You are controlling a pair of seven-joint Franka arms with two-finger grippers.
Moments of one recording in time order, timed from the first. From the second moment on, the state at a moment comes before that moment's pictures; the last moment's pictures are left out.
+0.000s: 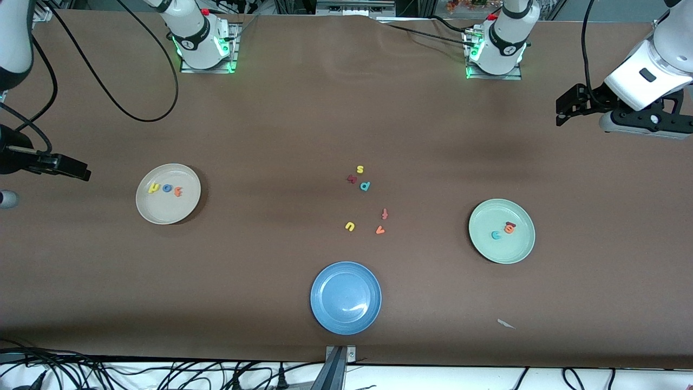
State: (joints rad) left arm -0.07 -0.06 -0.04 -1.67 0.00 1.56 0.02; right arm 0.05 0.31 -0.09 -1.27 -0.01 1.50 0.10
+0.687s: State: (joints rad) left arm -0.08 -0.06 -0.04 -1.67 0.00 1.56 0.02; right arm 0.00 0.30 -0.02 -1.28 -0.04 1.49 0.11
